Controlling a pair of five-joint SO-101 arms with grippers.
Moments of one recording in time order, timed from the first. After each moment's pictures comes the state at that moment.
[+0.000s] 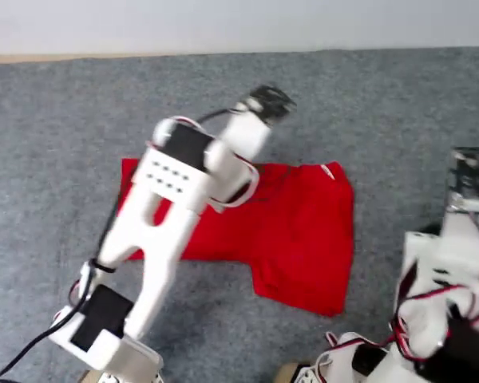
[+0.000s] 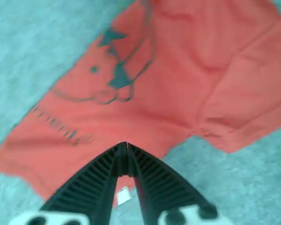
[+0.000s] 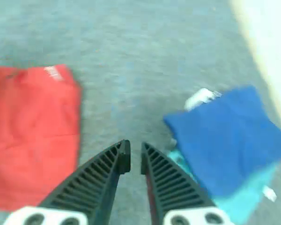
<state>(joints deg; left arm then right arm) 26.6 3.9 -11.7 95.5 -11.2 28.7 -57.6 4.7 100.5 21.3</state>
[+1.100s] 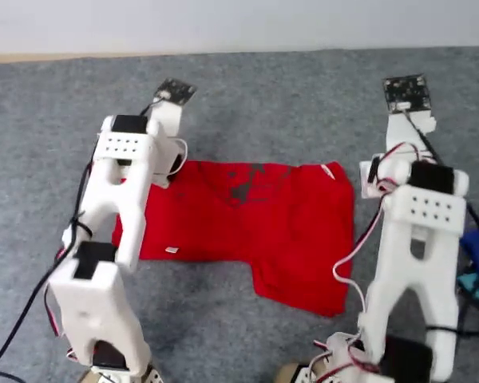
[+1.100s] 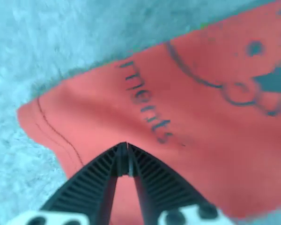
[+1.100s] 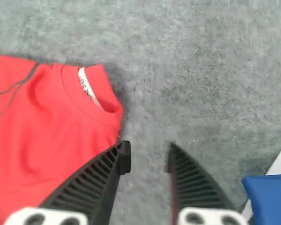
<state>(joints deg) 0.3 25.5 -8.0 77.5 -9.3 10.5 -16.3 16.8 66.6 14.8</state>
